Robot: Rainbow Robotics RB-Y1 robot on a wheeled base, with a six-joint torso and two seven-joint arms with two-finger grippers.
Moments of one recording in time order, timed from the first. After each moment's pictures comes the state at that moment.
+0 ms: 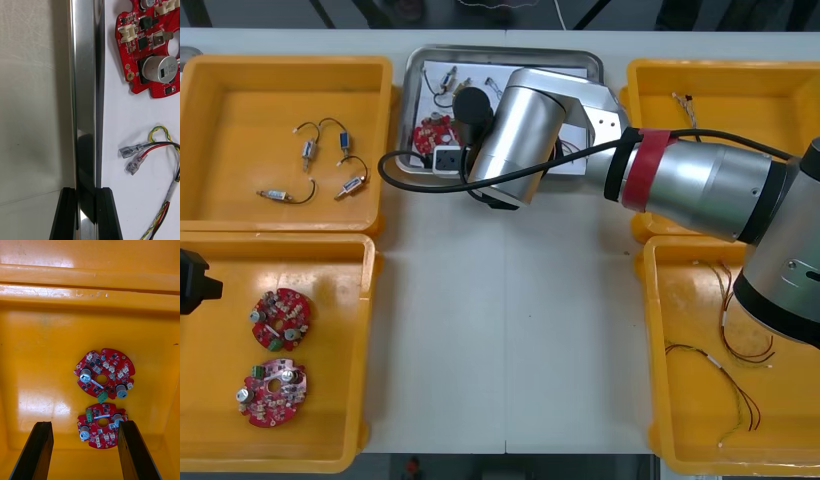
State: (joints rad) right arm -1.28 -0.35 1.14 -1.15 -0.64 1.12 1.88; left arm 0.03 0.82 0.35 -2.30 0.90 1.79 -1.17
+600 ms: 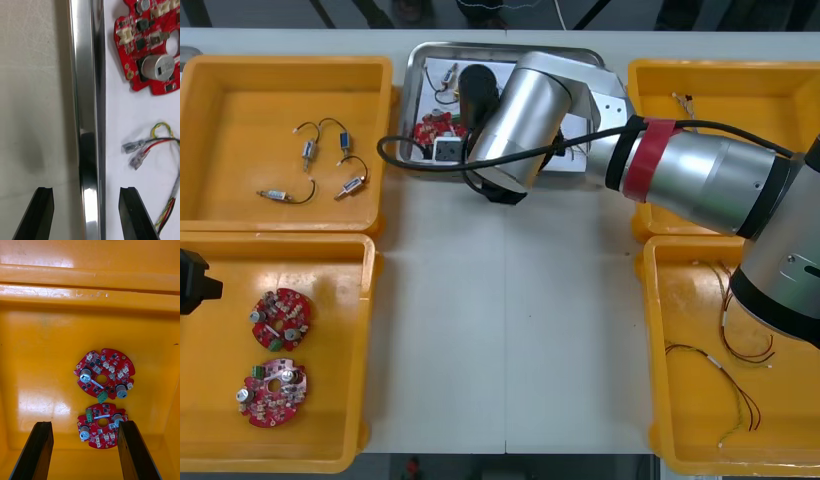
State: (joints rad) right arm -1.28 -0.35 1.07 -1.13 -0.70 1.16 1.92; left arm 0.03 0.82 0.35 -2.30 0.90 1.79 -1.17
